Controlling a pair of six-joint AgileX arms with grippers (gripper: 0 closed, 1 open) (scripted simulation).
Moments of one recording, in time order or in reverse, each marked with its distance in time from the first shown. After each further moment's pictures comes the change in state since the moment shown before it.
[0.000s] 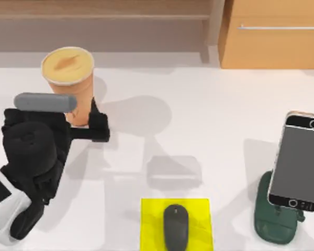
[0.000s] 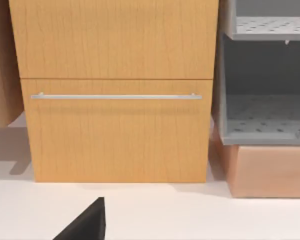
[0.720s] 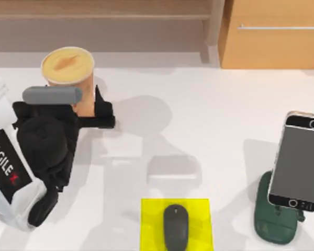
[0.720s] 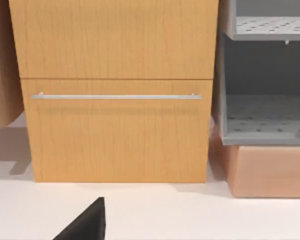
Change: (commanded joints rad) left arm 0.014 0.191 0.114 0.154 -0.029 -0.001; right arm 0.000 0.000 0.000 0.000 0.000 0.000
